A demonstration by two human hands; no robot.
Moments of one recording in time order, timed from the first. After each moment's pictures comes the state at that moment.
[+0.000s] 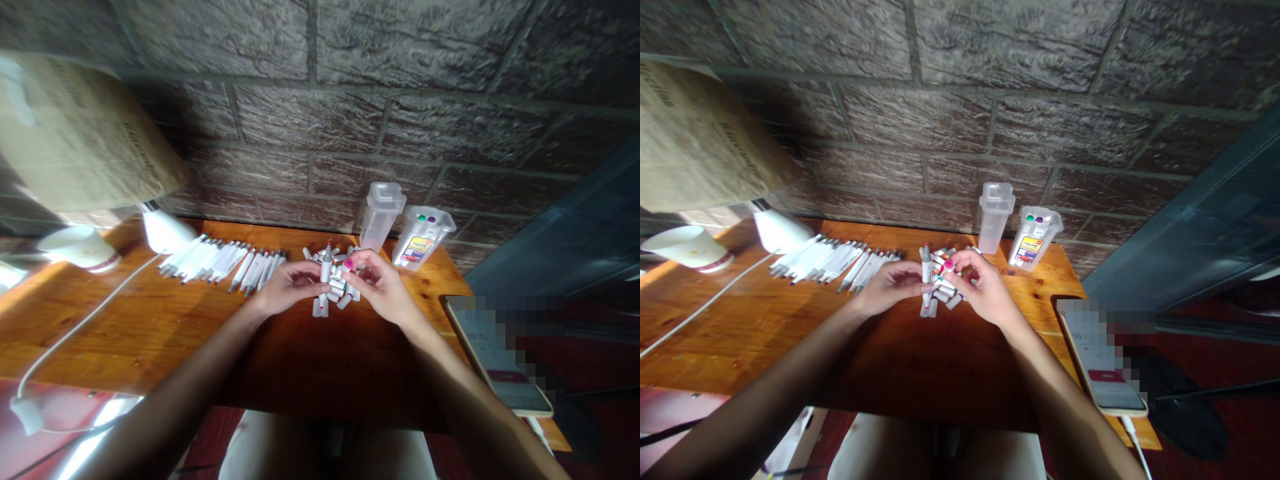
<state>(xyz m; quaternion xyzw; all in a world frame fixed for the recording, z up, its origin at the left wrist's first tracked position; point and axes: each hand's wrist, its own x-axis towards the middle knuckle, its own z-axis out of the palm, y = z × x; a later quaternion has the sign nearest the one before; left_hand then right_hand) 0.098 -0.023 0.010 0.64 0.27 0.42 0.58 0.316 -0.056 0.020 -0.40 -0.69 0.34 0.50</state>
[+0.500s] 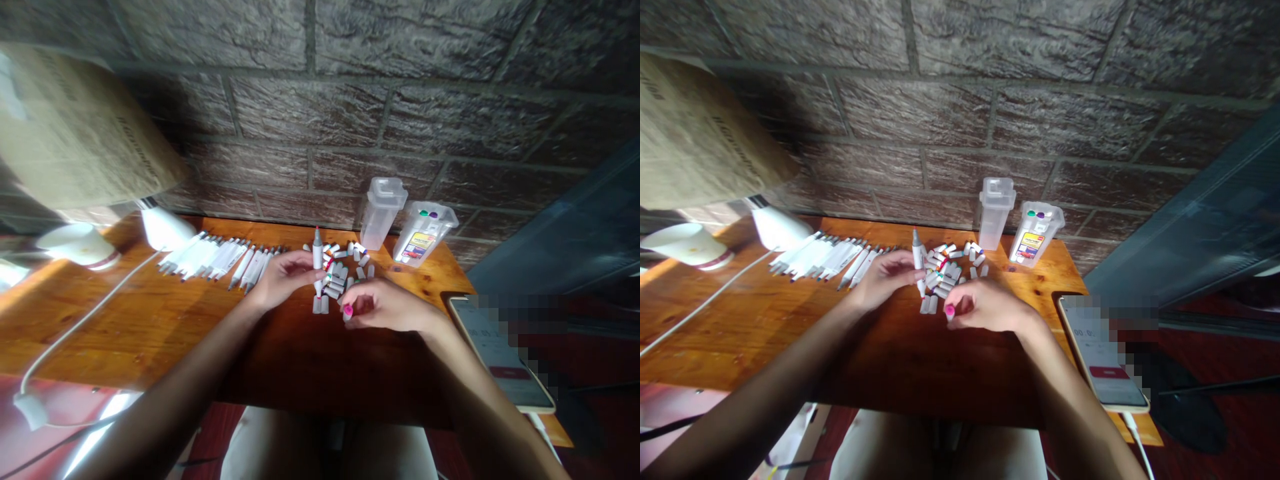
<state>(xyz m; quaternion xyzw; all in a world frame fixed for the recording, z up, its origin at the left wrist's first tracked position) 0.096 -0.018 0.013 0.62 0.29 0.48 0.55 0.331 -0.070 0.035 -0.40 -0.78 0.45 0.19</state>
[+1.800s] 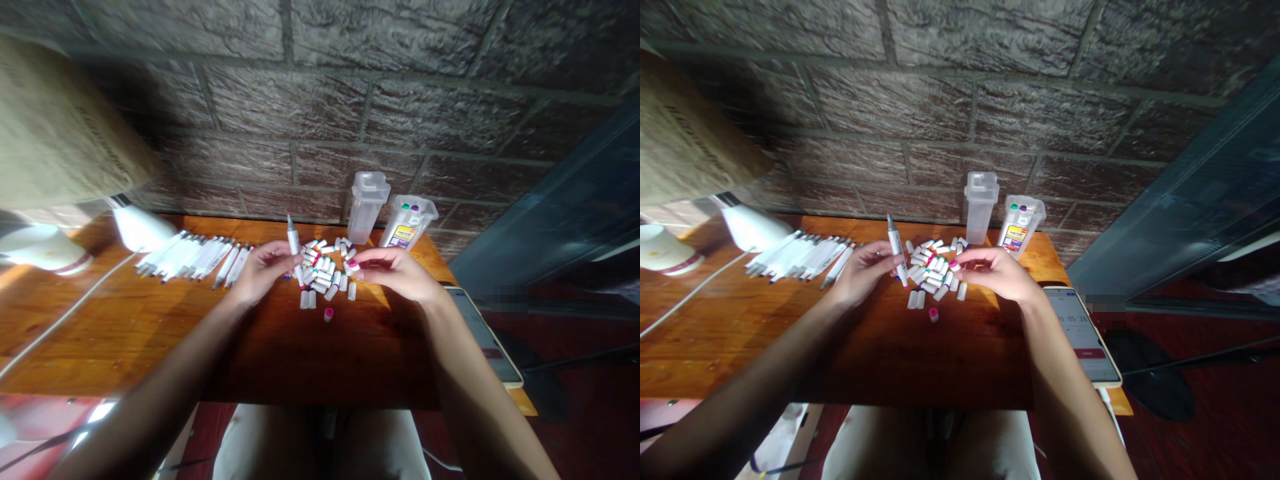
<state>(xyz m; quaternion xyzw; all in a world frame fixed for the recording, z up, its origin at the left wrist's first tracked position) 0.091 -0.013 0.008 0.58 0.33 0.51 0.54 0.368 -0.061 0.046 -0.44 -0.65 0.48 0.39</state>
